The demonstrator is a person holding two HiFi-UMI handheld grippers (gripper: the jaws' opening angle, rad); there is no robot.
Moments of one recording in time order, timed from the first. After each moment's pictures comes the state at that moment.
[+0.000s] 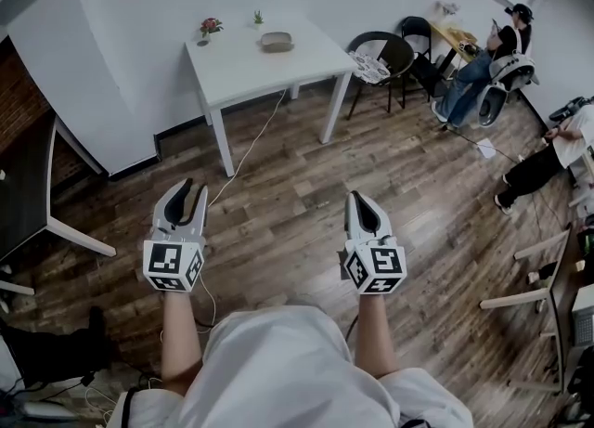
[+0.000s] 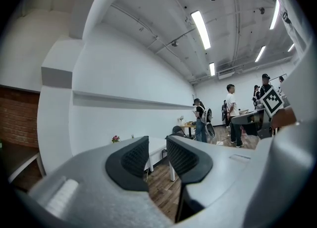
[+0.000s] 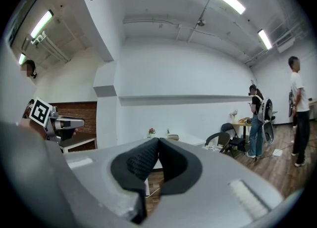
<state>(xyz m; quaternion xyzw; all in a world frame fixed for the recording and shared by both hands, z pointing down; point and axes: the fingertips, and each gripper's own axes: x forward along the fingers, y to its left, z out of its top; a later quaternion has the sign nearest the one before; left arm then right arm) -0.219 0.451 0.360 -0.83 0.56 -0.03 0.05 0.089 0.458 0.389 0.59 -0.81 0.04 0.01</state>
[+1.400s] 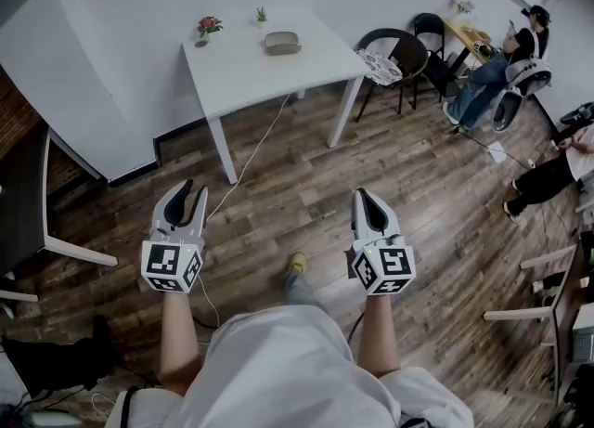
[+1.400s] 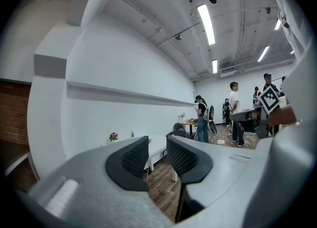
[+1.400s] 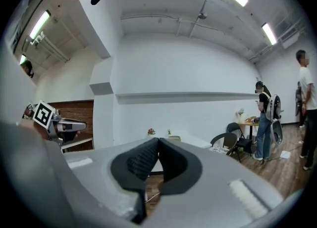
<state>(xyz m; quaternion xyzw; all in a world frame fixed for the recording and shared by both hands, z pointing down) -0.223 0.314 0.379 -0.83 0.56 -0.05 0.03 0.090 0.319 0.394 0.58 -0.82 0.04 0.01</state>
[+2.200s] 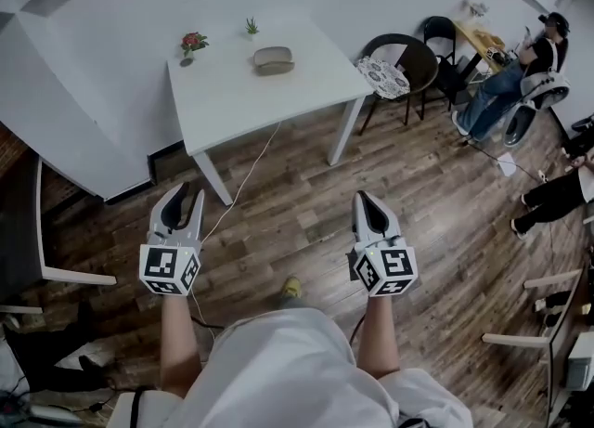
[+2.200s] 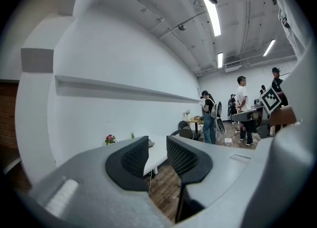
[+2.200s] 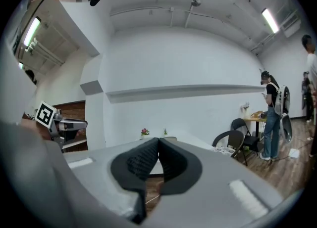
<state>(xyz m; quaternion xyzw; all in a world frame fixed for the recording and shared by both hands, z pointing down) -0.169 0.133 0.372 -0.82 0.57 -0.07 0.03 0.152 0.131 0.399 0.56 -0.83 0.07 0.01</state>
